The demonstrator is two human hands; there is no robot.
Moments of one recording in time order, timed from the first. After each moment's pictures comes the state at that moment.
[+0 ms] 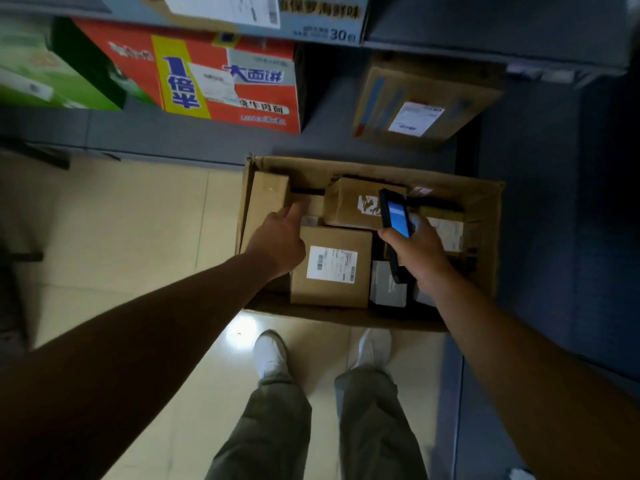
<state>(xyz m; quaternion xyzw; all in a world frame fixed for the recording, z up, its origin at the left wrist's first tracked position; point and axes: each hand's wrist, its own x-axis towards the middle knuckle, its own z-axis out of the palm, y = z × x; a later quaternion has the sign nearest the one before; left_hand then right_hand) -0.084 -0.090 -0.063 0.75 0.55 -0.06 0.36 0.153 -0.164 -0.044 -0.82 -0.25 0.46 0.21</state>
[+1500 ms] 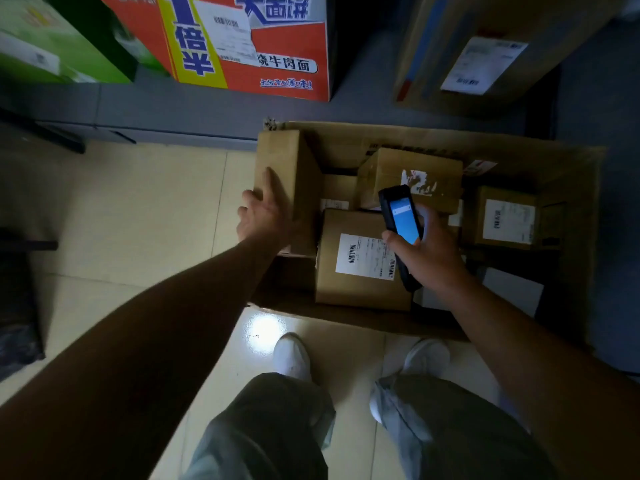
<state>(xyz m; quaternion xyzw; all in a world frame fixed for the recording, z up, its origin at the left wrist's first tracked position) -0.142 -0.081 -0.214 0.63 0.72 -0.09 0.27 0.108 -0.195 -0.178 -0.78 -0.39 0.43 0.22</state>
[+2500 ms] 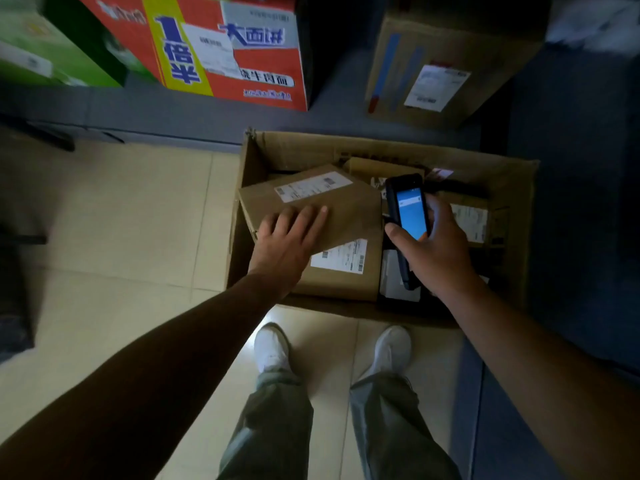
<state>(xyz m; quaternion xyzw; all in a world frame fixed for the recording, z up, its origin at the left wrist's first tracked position) -0.092 -0.159 -0.138 0.89 0.44 -0.12 0.02 0.157 -0.205 -0.070 -0.81 -0.38 0.39 0.22</state>
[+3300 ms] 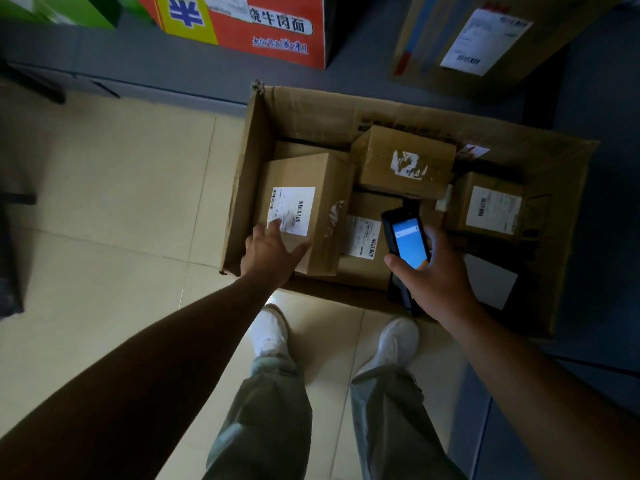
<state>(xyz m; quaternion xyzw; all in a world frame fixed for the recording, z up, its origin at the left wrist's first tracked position) -0.119 -0.189 -0.225 0.58 0.73 -0.12 0.35 0.144 -0.257 -0.154 -0.80 -0.40 0.43 0.16</state>
